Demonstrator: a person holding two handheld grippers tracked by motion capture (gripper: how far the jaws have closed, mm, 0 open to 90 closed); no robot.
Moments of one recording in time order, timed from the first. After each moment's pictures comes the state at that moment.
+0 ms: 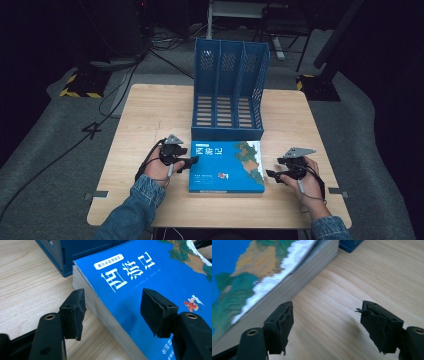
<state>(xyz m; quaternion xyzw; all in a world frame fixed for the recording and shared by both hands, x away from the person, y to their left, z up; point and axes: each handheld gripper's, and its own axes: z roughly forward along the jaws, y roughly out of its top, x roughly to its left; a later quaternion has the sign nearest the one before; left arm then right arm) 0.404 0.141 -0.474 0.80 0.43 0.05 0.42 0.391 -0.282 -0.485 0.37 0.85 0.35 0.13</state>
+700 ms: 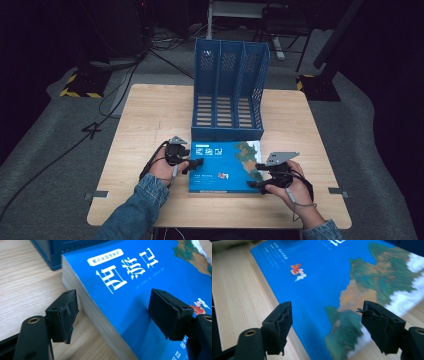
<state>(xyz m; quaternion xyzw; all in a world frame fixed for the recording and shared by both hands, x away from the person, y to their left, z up) 0.412 0.132 -0.492 0.79 0.44 0.02 0.42 0.360 -0.215 -0.453 0.26 0.88 0.39 0.07</state>
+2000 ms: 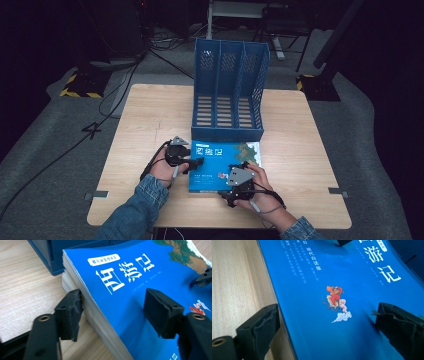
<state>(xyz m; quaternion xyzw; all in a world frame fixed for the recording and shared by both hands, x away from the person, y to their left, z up) 0.407 0.129 -0.486 0.79 0.44 0.05 0.42 0.342 -0.126 -0.493 0.12 0.90 0.35 0.21</state>
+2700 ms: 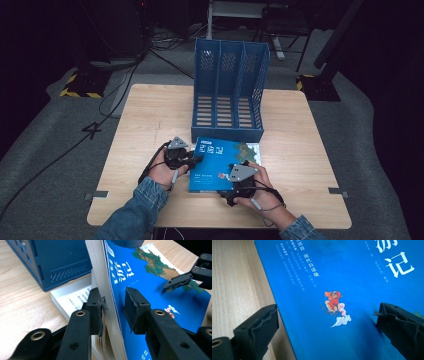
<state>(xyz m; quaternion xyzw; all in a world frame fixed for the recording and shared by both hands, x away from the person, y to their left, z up) 0.389 0.128 -0.469 0.78 0.41 0.06 0.46 0.346 -0.129 -0.491 0.16 0.89 0.38 0.17</state>
